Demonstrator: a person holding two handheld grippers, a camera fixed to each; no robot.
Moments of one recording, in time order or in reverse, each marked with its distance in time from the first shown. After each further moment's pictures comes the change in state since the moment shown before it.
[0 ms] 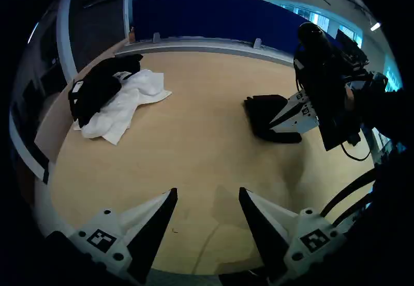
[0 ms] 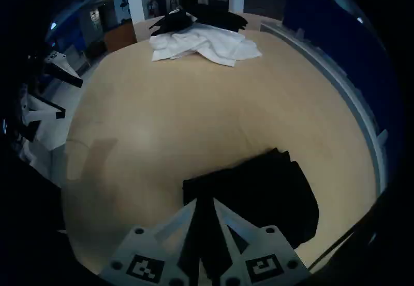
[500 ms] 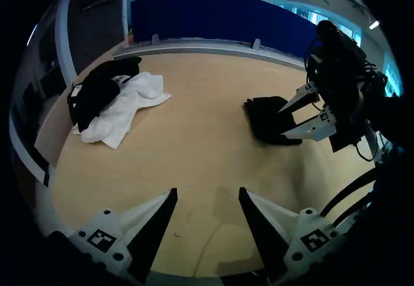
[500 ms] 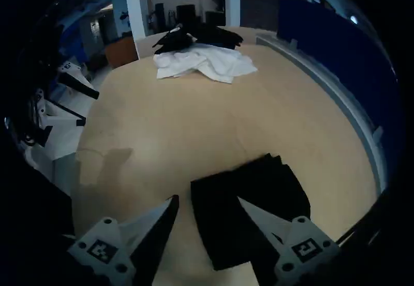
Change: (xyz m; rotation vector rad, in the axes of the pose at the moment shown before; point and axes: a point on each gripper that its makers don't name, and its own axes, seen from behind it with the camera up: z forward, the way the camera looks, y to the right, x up) left arm 0.007 -0.001 -0.003 -0.002 0.003 0.011; right arm 0.007 -0.005 -0.035 0.001 0.096 0.036
